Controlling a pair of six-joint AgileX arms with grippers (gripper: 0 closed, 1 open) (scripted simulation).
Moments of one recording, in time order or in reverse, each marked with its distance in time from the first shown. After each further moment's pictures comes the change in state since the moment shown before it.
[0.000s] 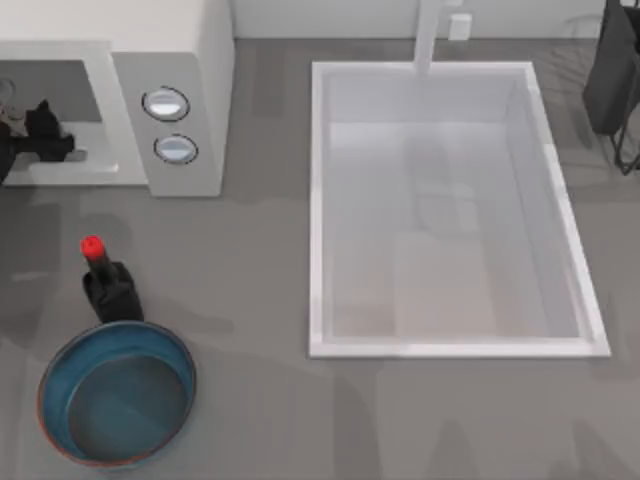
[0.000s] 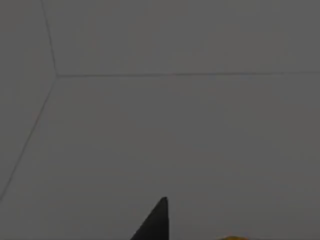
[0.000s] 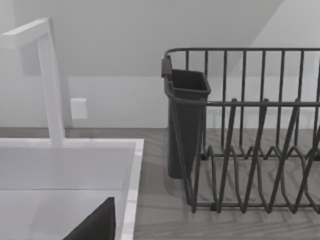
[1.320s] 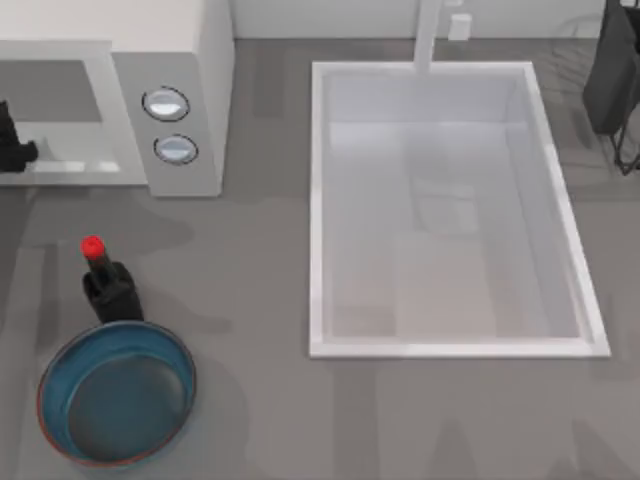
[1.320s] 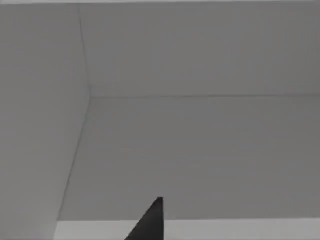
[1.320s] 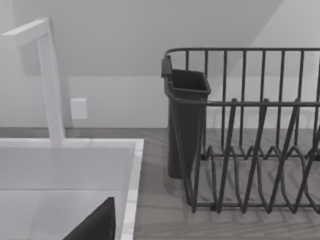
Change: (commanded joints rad) left arm 0.032 -0.450 -0.356 -0.078 0.028 0.012; right arm 0.000 0.000 0.000 0.000 0.000 0.000
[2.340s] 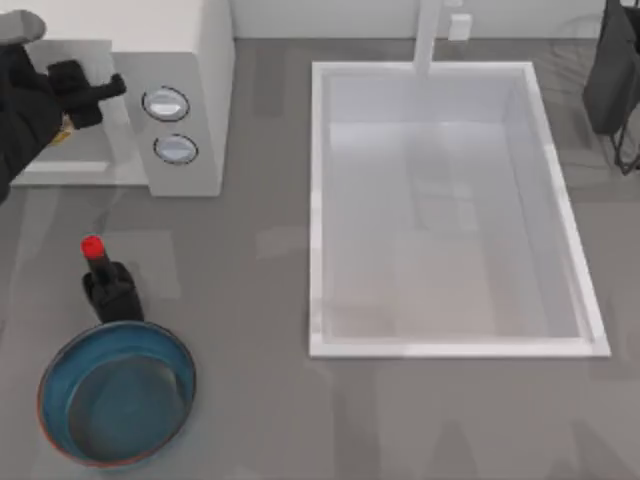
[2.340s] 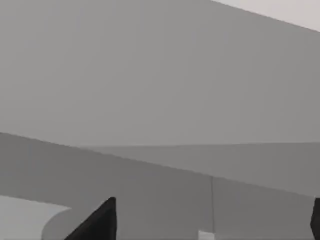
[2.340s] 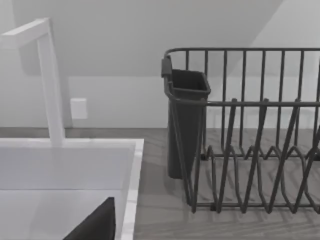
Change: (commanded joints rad) left arm -0.274 -0.116 0.150 -0.416 -0.168 -0.354; right arm 0.000 0.000 0.000 0.000 0.000 0.000
